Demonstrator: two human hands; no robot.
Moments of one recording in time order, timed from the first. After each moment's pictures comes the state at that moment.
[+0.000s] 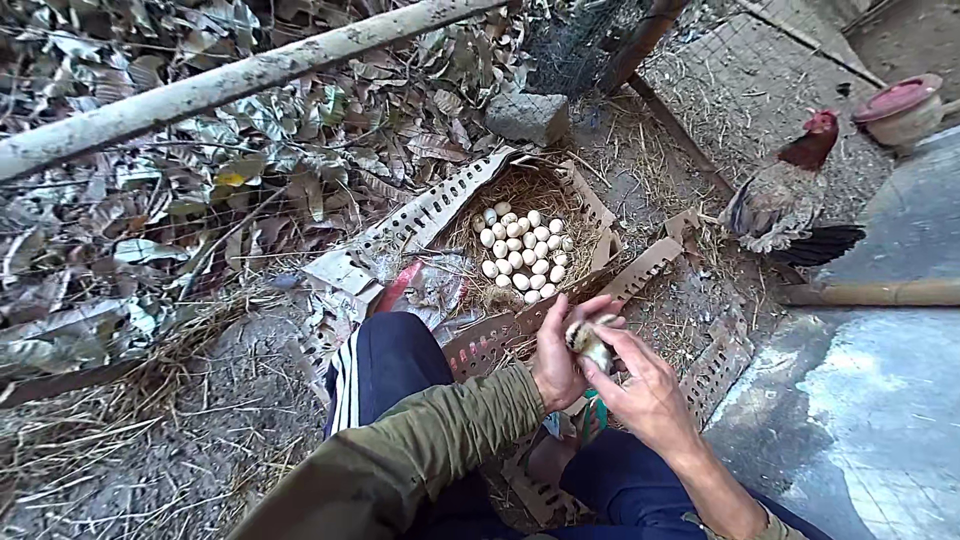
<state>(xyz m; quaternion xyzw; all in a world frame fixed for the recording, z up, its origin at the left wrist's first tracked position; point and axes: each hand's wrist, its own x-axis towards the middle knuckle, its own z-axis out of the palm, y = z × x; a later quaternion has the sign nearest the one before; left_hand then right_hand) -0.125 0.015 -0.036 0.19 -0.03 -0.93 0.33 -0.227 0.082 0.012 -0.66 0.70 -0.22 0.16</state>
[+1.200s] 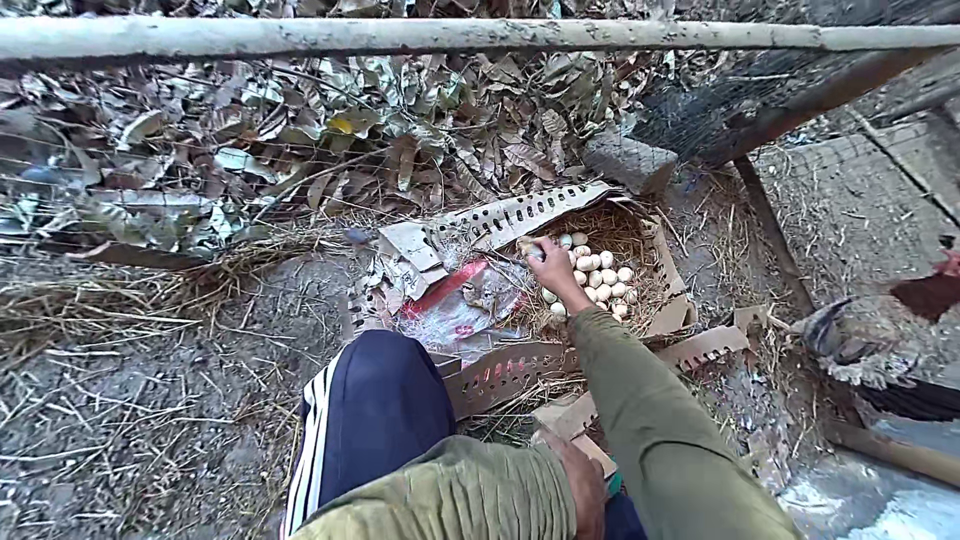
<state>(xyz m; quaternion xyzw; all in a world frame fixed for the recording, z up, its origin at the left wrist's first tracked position) -0.048 0.066 -0.019 0.32 -0.73 -0.55 -0.25 -0.145 -0.175 -0.223 -0.69 0.65 -0.08 0.31</state>
